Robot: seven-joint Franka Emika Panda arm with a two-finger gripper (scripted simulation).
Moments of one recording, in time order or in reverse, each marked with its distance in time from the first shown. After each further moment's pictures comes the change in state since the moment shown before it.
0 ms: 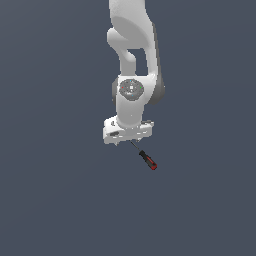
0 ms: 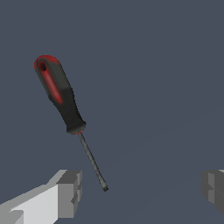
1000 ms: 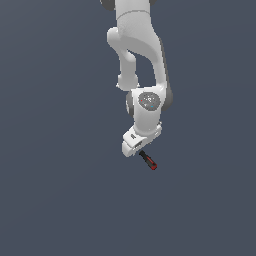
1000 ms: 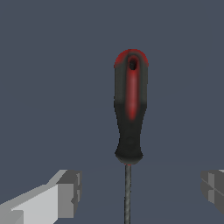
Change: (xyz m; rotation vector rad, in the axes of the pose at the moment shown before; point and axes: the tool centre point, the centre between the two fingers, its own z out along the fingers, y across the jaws) arm 0.021 -0.067 0.045 0.018 0.059 -0.424
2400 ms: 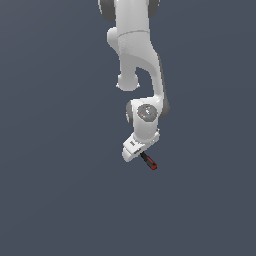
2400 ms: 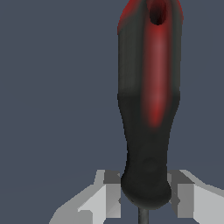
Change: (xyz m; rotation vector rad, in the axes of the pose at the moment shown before) arm 0.000 0.000 0.051 0.000 0.001 -0.006
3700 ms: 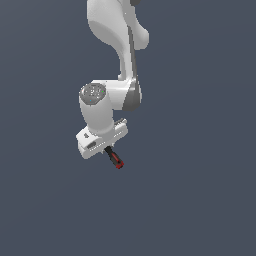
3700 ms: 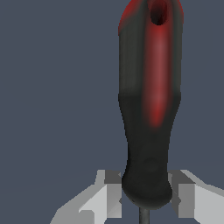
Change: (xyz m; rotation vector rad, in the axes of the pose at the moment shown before) arm -0.067 0.143 -0.103 0.001 0.001 0.000
